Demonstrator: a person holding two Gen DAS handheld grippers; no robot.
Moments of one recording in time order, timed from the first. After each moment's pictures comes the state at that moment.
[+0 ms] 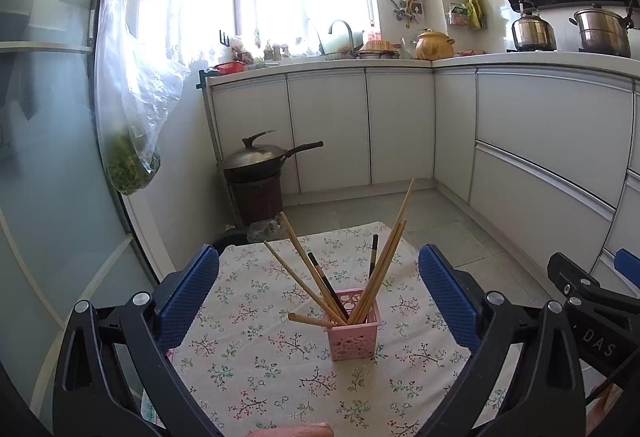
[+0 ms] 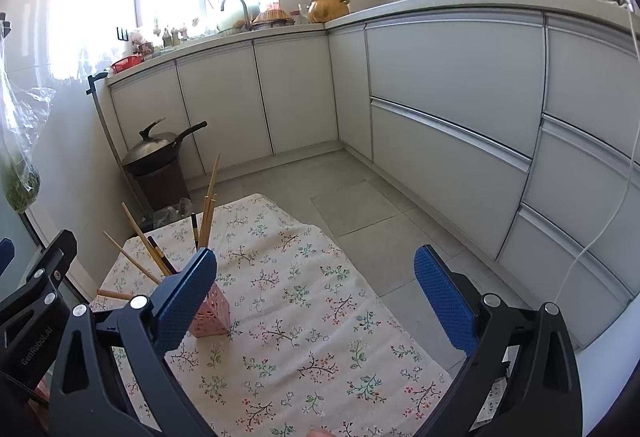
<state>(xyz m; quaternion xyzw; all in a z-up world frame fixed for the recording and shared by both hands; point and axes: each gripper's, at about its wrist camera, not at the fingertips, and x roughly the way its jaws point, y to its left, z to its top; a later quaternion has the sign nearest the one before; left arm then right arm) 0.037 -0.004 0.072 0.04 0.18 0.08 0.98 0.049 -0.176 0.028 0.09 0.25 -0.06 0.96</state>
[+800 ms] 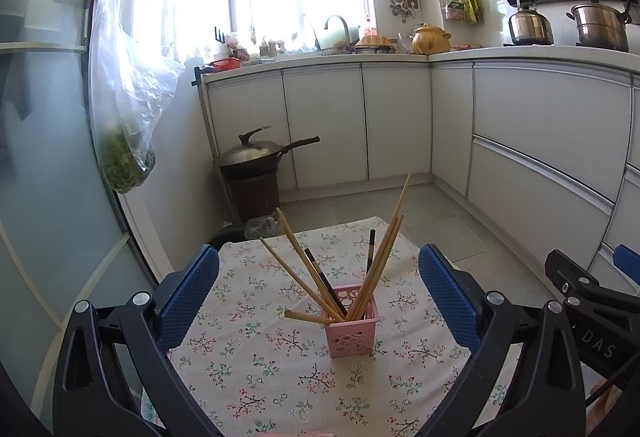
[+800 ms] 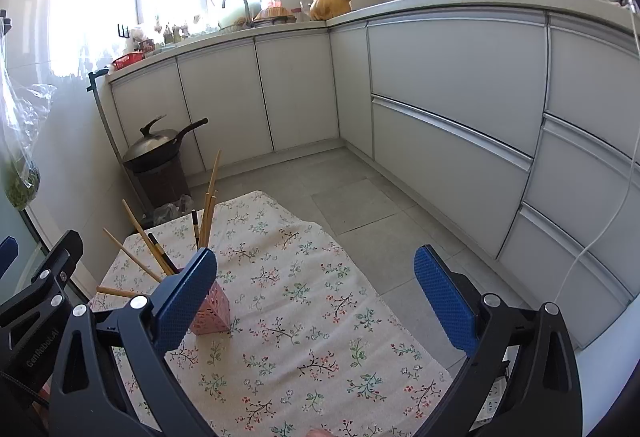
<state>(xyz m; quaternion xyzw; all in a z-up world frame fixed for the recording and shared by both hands) 0.039 -0.006 0.065 0.05 0.19 0.07 0.98 0.050 -0.178 0.027 0.09 0.25 -0.06 0.96</state>
